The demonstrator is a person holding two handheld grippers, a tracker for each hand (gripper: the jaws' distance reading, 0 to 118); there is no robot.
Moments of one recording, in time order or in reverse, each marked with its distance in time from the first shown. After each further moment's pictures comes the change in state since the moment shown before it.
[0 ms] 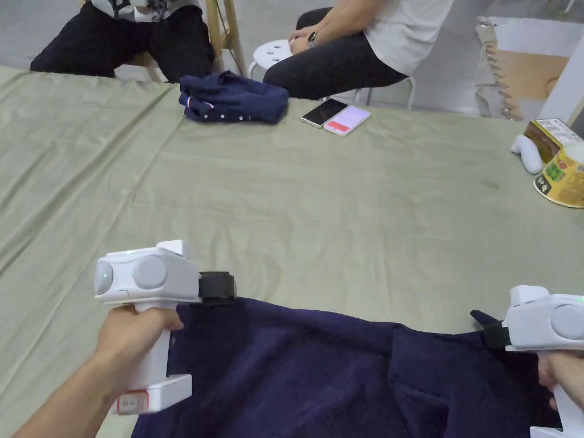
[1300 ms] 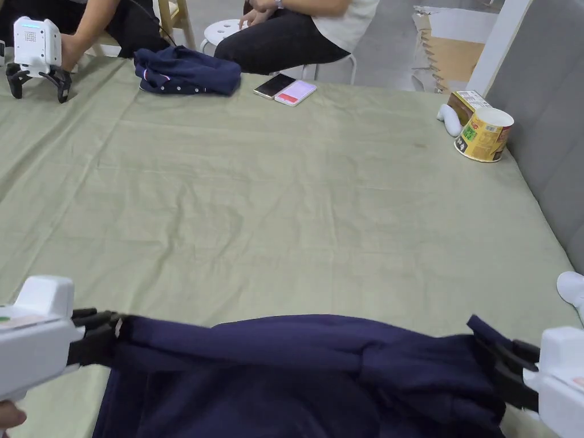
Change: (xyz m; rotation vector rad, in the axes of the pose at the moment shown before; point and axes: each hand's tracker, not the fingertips) left arm -0.058 -0.208 0.207 0.150 -0.178 -0.367; right arm 0.003 -0.253 0.197 0.405 0.100 0.121
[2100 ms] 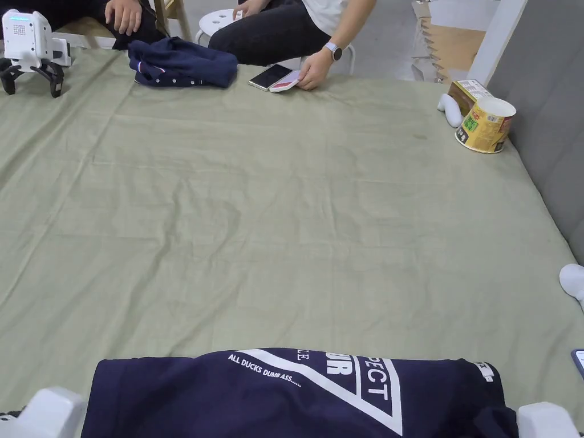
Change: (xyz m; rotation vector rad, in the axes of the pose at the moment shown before) left arm 0.029 -0.072 0.004 -0.179 0.142 -0.120; right arm -0.025 -0.047 0.003 -0.244 -0.068 -0.017
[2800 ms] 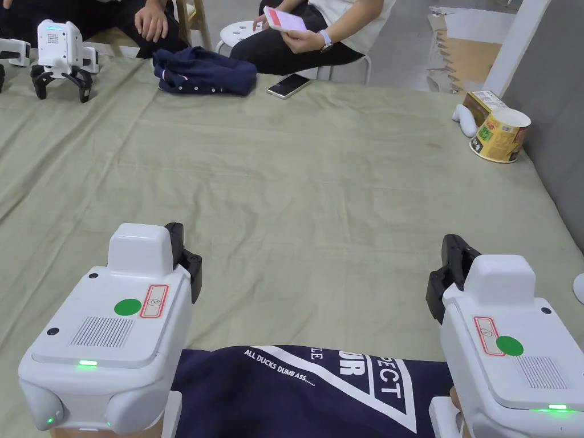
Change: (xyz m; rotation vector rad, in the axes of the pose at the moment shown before) left arm 0.090 0.109 0.044 0.726 0.271 0.168; right arm -0.122 0.116 0.030 0.775 -0.242 0.021
